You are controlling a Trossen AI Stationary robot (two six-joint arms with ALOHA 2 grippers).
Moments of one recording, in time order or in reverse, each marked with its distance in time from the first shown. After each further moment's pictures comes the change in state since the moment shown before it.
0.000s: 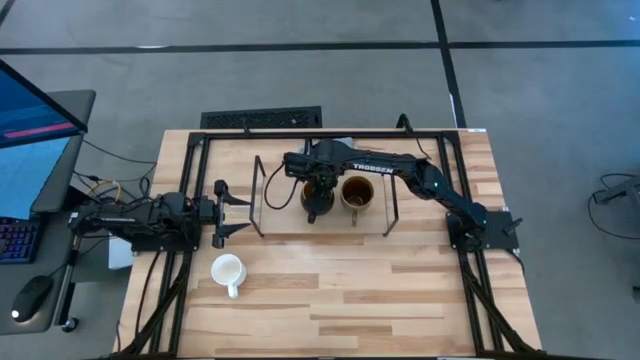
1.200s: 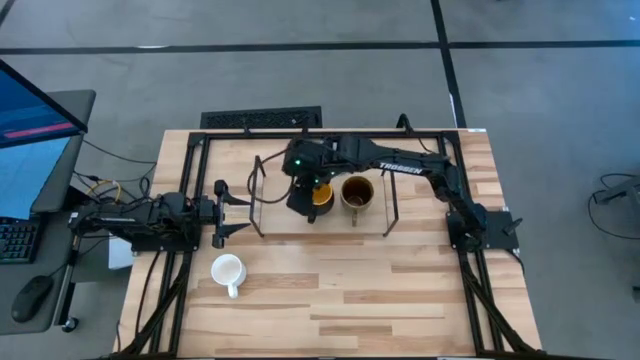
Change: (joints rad) left arm 0.000 0.000 0.000 0.000 0.004 -0.002; right arm 0.070 -0.191 -0.004 0.358 -0.186 0.010
